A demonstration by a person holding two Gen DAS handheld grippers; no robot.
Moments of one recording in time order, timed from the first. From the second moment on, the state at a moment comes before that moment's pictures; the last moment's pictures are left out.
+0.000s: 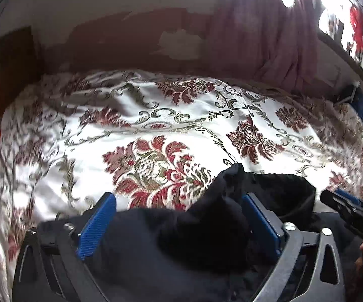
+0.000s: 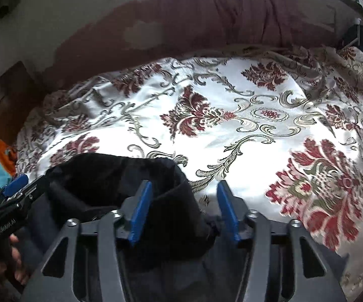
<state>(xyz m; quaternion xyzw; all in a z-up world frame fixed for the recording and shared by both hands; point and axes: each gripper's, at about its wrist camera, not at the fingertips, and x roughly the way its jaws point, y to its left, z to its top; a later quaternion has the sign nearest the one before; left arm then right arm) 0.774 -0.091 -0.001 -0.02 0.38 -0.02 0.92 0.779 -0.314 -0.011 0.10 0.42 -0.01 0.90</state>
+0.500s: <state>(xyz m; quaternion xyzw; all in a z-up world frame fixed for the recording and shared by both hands) 0.742 -0.080 0.014 -0.01 0.39 -0.10 0.92 0.694 -0.330 0.012 0.02 0.38 0.05 0.92</state>
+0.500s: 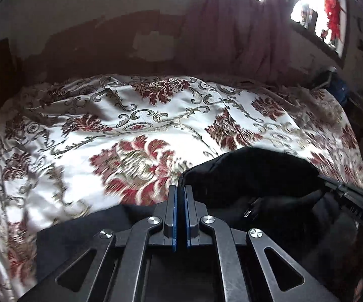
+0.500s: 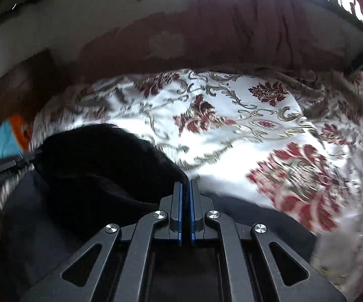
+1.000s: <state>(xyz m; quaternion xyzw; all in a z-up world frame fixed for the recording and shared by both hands) 0.701 -0.076 -0.067 0.09 0.51 -0.11 0.85 0.670 -0.294 -0.070 -0.16 0.45 0.04 0.88</state>
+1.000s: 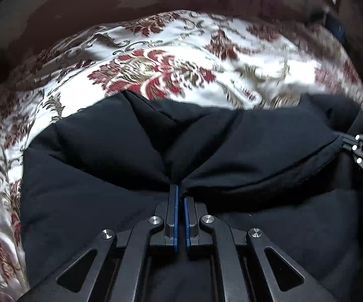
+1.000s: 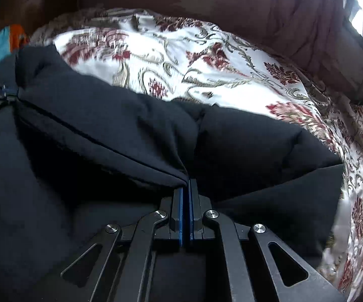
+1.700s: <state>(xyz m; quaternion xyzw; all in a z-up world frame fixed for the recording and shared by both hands) 0.694 -0.073 0.019 -0.06 0.35 -0.20 0.91 0.697 -0.322 -0.006 0.18 0.42 0.15 0.88</state>
